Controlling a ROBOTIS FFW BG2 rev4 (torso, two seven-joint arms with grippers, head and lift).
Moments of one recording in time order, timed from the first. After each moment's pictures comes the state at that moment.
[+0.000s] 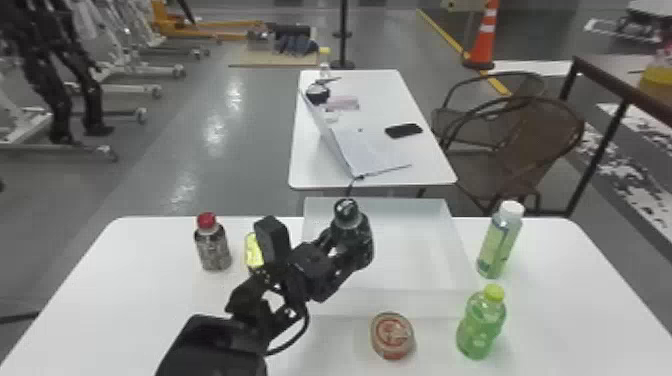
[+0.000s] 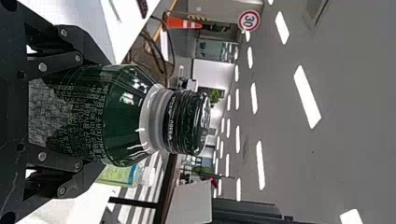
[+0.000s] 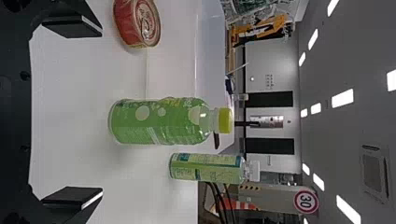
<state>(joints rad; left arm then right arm) -0.28 0.02 -0.28 -1.14 0.25 -0.17 -0.59 0.60 -0.05 -0.02 -1.78 -0.06 -0.21 0.12</state>
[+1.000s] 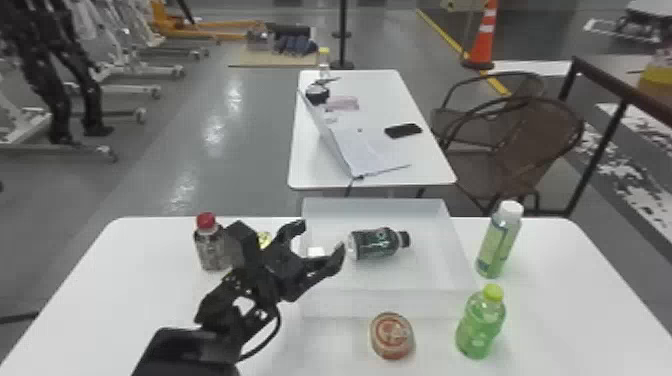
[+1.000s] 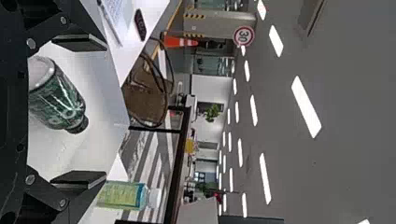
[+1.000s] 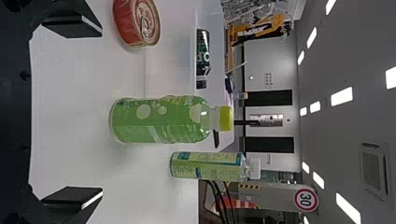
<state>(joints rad) -0.21 0.01 -0.16 -1.22 0.14 -0.20 -0.57 0.60 -0.05 -0.02 -1.78 -0.06 -0.22 0.12</state>
